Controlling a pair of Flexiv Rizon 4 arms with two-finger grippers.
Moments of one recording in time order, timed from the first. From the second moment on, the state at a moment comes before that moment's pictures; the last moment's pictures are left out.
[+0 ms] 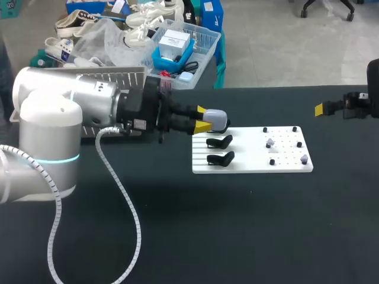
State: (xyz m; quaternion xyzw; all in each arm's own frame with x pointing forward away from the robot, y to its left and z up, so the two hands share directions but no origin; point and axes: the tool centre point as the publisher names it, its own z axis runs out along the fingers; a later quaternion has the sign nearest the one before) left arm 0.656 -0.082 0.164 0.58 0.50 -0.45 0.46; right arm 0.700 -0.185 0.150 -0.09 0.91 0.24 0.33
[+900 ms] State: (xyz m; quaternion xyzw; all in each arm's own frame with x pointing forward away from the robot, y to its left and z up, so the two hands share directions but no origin) left arm 0.646 -0.107 0.148 0.57 0.49 -0.42 0.51; right arm 0.700 -0.185 0.150 -0.09 0.91 0.24 0.33
